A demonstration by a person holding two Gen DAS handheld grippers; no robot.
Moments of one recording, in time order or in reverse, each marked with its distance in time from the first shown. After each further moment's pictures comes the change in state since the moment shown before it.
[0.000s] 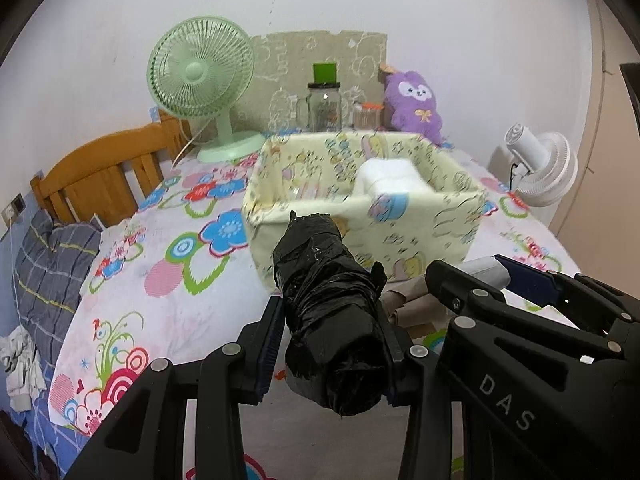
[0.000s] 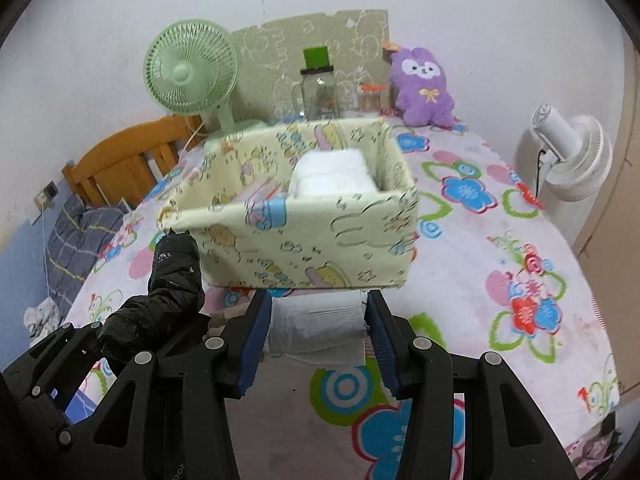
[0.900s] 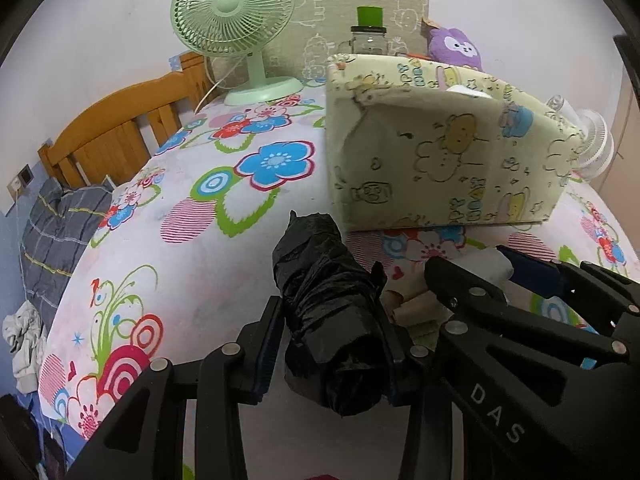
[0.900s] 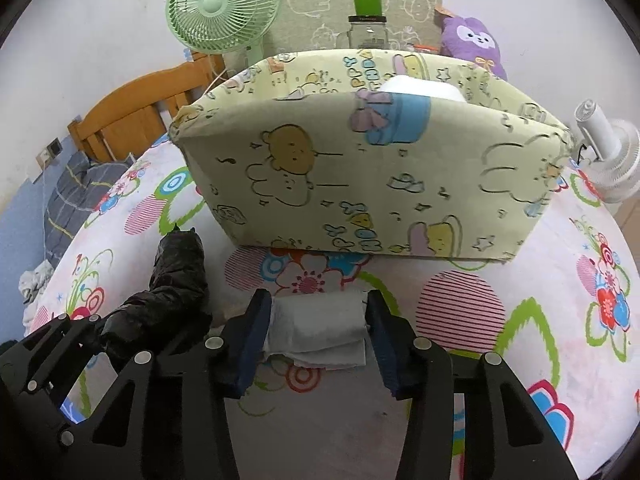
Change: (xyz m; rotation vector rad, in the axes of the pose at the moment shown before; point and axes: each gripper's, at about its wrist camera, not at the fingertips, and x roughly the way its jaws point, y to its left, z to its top) left arm 0.056 0.052 -0.035 -0.032 0.131 0.061; right arm 0.076 0.054 -0.025 -0.077 0.124 0.032
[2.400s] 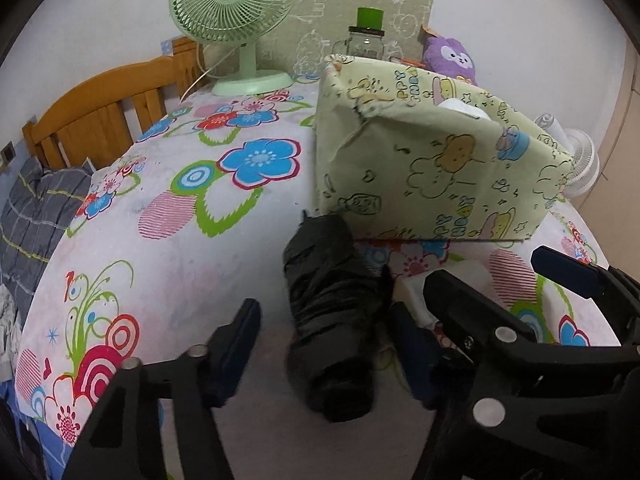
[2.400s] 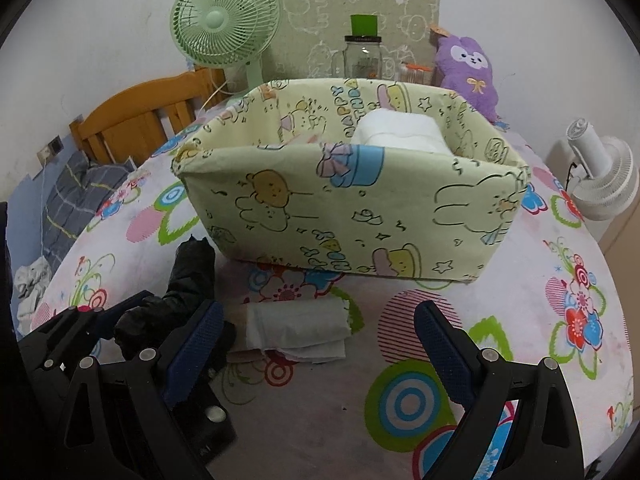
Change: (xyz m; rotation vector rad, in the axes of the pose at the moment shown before) left arm 0.005 0.007 0.006 -0.062 0.021 -0.097; right arm -0.021 -0.008 0.009 -0.042 -0.032 -0.018
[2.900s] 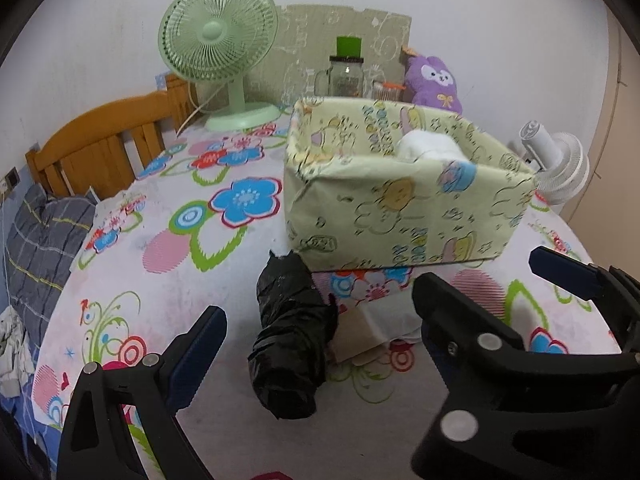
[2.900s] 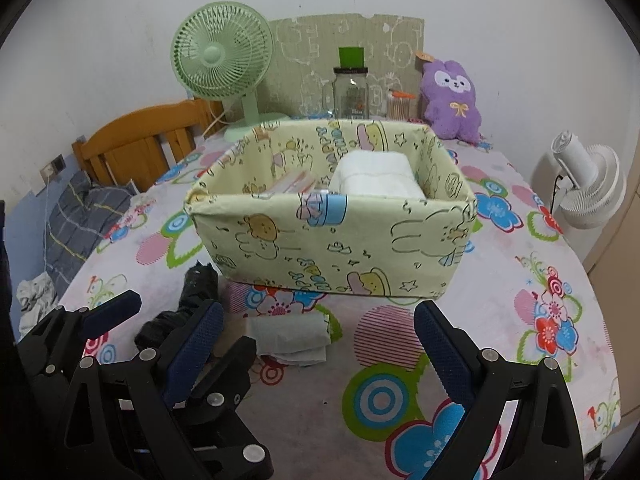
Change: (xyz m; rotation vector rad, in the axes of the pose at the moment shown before) left arm -0.024 -0.024 0.008 0.046 -0.075 0.013; right arm -0.034 -0.011 0.004 0.018 -0.083 -0.013
